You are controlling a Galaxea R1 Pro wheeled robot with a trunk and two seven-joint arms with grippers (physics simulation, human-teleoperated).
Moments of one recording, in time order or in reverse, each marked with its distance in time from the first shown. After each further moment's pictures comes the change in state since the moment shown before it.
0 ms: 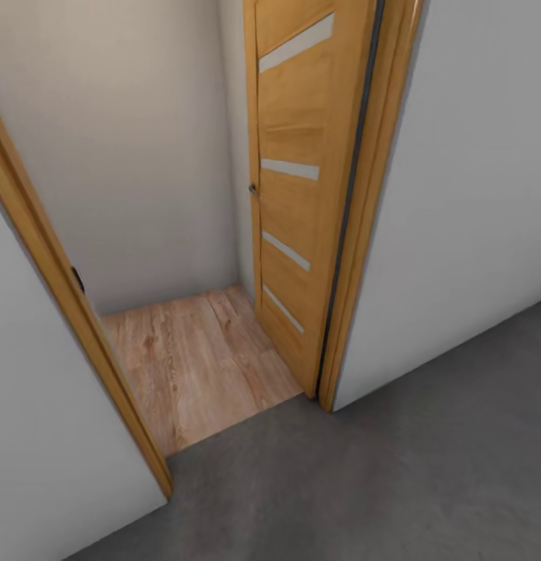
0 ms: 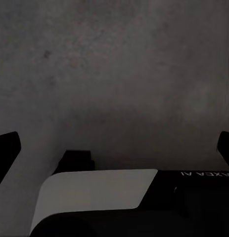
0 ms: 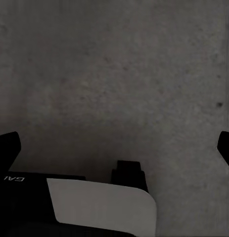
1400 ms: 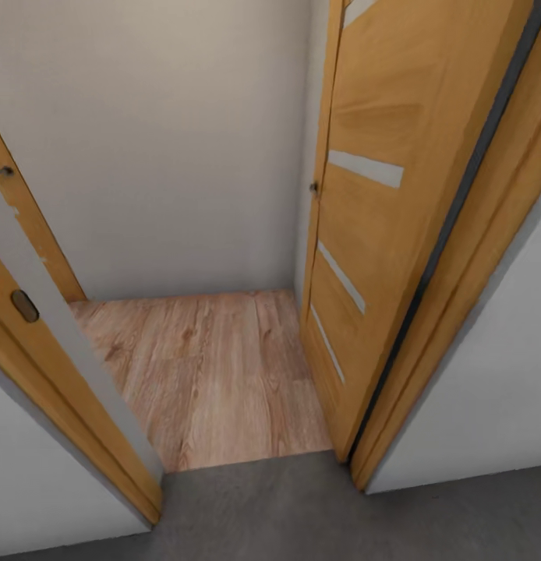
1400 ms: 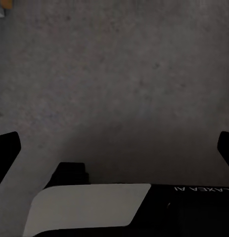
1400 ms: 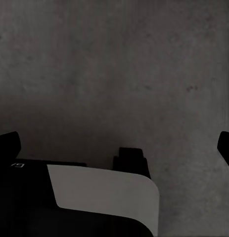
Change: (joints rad) left arm -0.004 -0.007 0.005 -0.038 0.008 -0.044 -0.002; right arm 0.000 0.002 0.002 0.006 -0.001 0.000 0.000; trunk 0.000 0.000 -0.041
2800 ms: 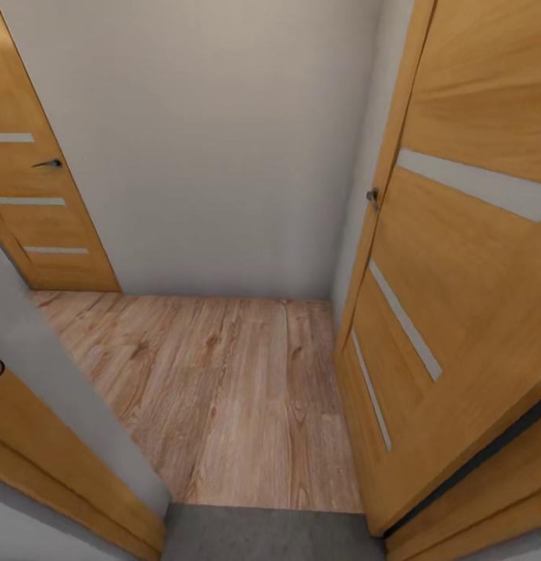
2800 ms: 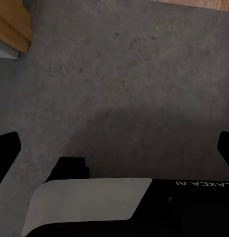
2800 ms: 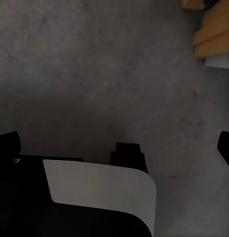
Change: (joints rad) left arm 0.001 0.001 0.003 -0.001 0.000 -0.002 0.000; right arm 0.000 -0.007 -0.001 -0.001 0.000 -0.001 0.001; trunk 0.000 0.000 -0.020
